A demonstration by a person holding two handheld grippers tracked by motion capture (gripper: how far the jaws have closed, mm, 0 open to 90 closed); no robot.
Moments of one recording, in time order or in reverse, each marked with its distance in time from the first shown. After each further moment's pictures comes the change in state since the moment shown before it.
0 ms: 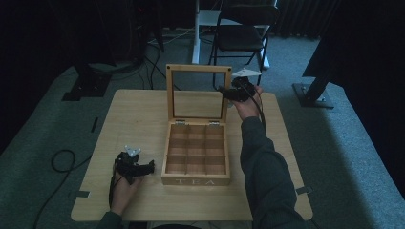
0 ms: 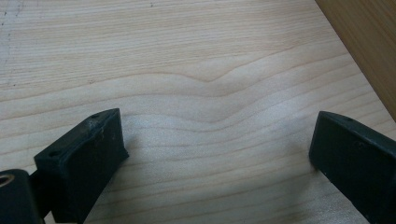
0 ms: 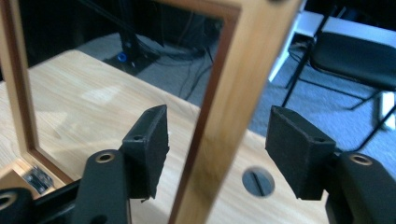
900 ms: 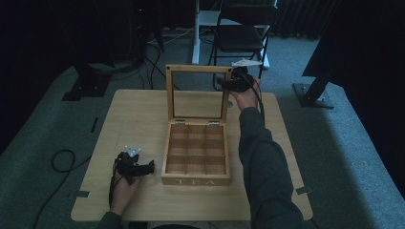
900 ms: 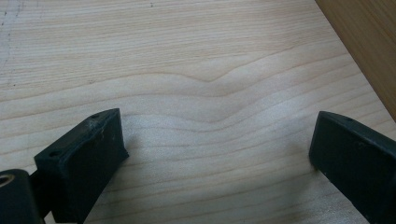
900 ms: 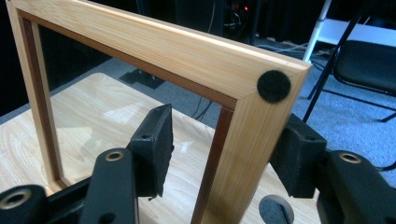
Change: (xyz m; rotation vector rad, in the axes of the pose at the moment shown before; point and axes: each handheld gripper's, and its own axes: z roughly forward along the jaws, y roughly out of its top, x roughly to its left) left arm 0.000 0.000 0.000 -0.002 0.000 -0.003; right arm -0.009 0.026 0.006 -0.036 0.089 0.036
